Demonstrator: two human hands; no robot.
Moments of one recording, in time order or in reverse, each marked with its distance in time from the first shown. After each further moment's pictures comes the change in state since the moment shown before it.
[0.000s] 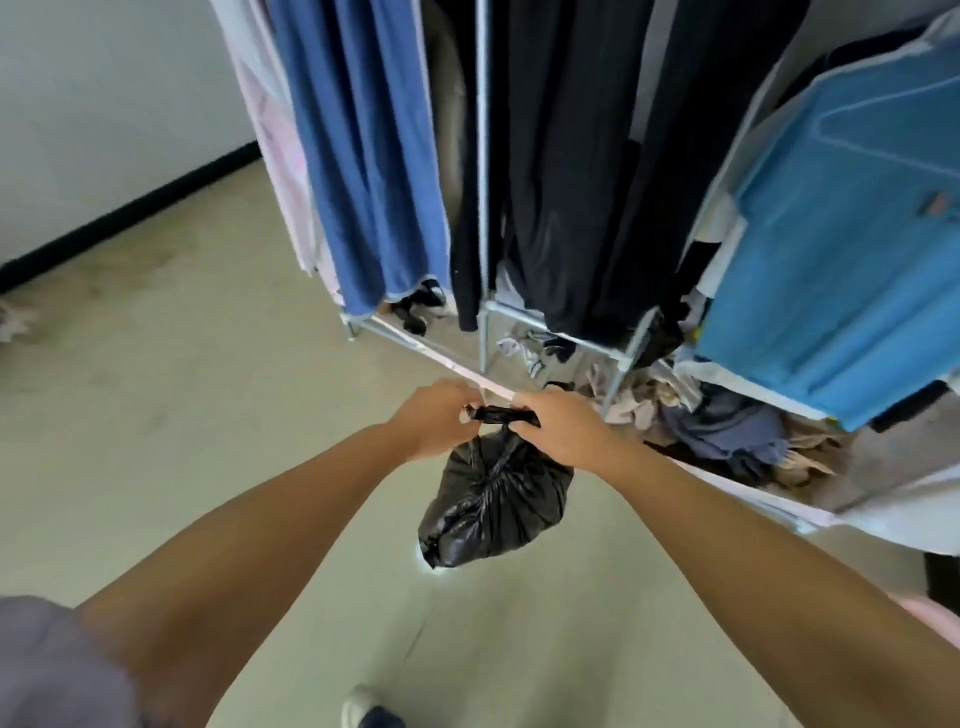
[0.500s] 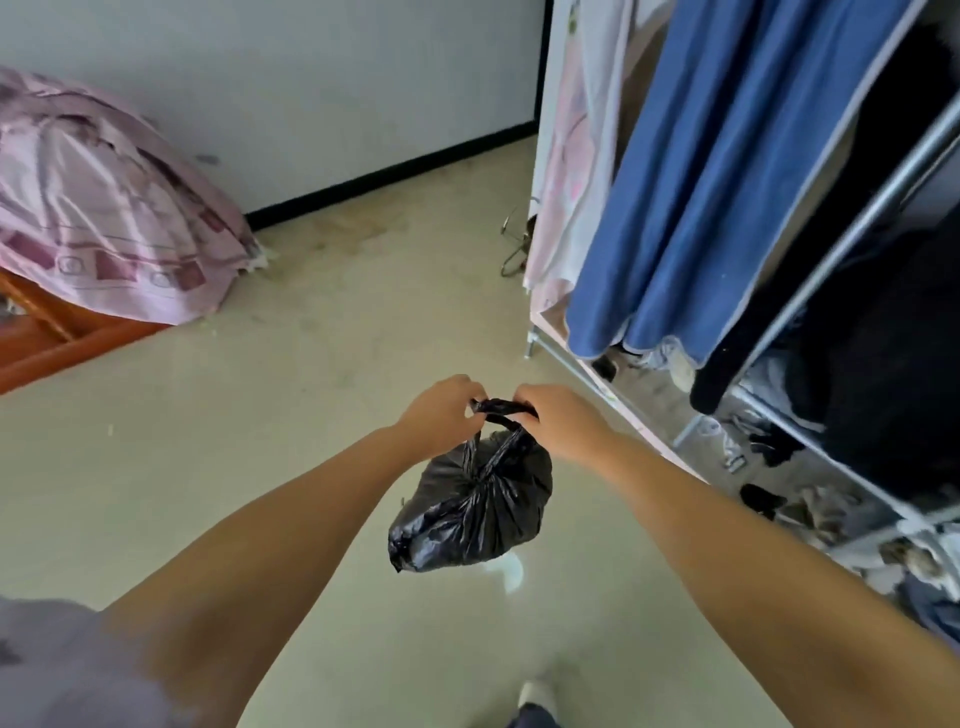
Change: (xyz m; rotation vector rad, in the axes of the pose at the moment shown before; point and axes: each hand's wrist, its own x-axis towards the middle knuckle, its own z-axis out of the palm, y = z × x) left_hand -0.121 -0.333 -0.114 -0.161 0.226 -0.381; right_hand 0.250 -0.308 0.094 -0.029 -0.143 -0.332
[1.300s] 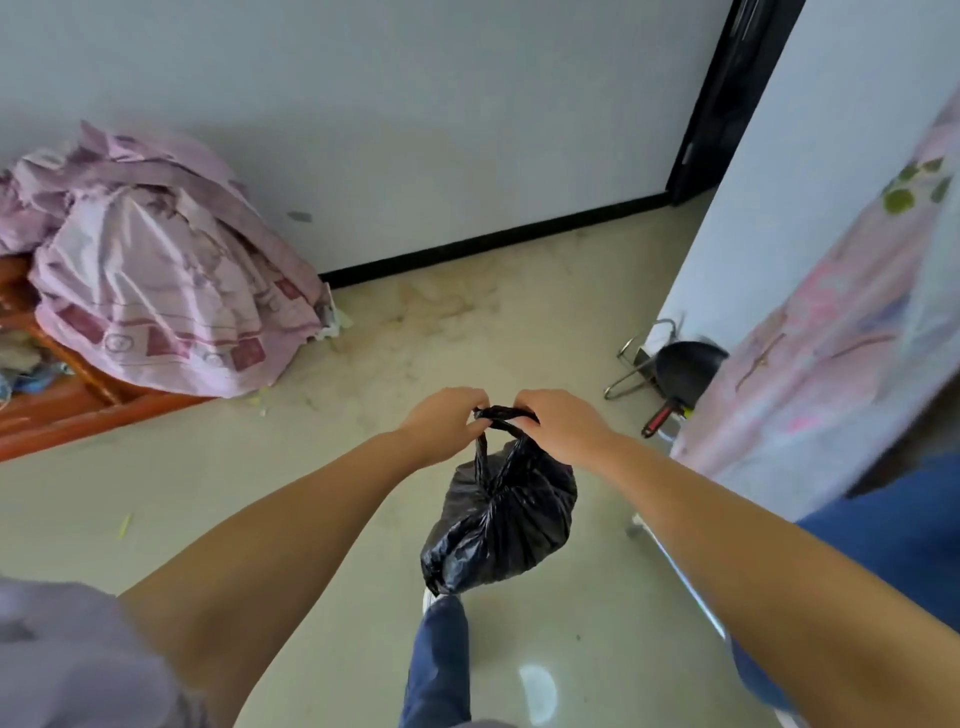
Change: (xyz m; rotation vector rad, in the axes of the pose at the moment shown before) left_hand 0.425 -0.306 -0.213 0.085 0.090 -0.191; right_hand 0.603 -0.007 -0.082 -0.086 -0.096 -0.224
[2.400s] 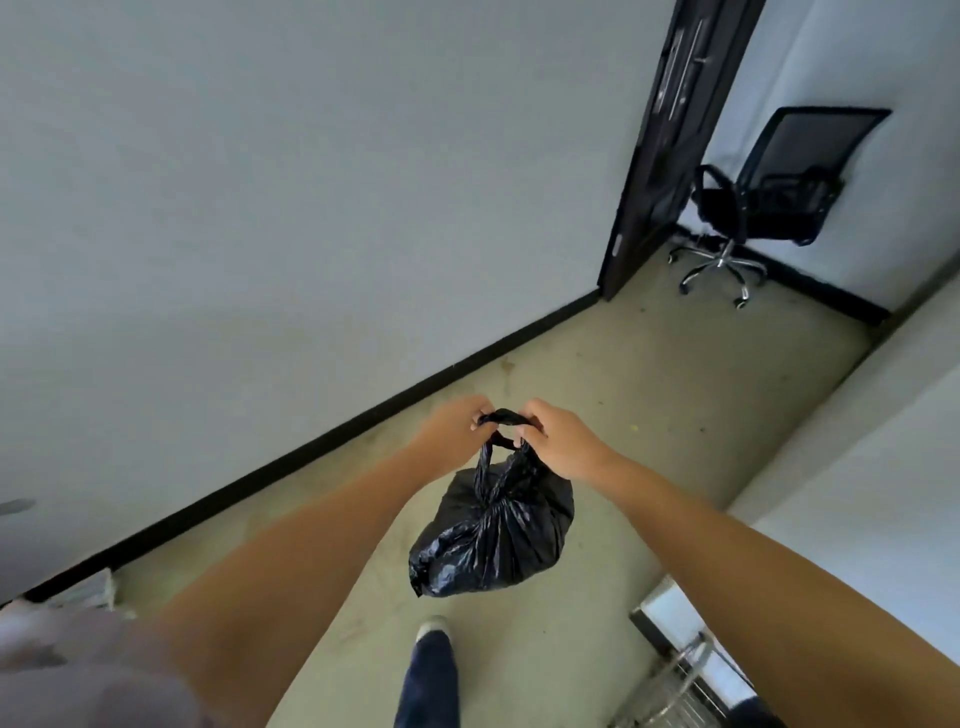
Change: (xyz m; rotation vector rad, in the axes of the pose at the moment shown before) left_hand 0.977 -0.096 -0.178 -0.301 -0.022 0.104; right_hand 0.774 0.463 -0.302 0.391 0.121 0.303
